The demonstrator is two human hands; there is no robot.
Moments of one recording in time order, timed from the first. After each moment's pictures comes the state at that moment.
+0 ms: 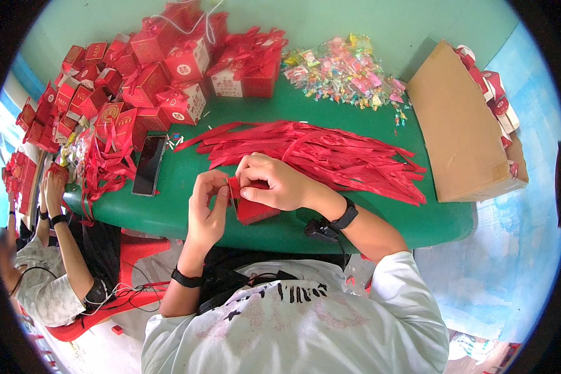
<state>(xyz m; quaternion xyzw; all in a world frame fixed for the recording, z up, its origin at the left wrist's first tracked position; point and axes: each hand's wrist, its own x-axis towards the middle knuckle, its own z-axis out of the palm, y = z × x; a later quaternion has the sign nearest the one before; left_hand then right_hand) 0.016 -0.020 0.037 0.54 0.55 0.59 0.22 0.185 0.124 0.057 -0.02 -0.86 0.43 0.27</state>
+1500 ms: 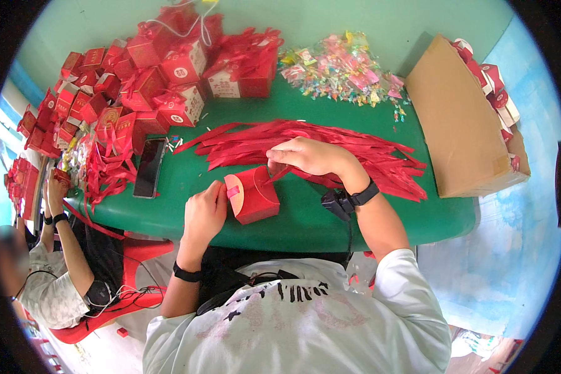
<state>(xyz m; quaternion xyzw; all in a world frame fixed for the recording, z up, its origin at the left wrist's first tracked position) -0.002 -0.017 0.021 0.63 0.71 0.30 0.03 0.230 0.188 0.067 -0.14 -0.85 0.49 0.09</state>
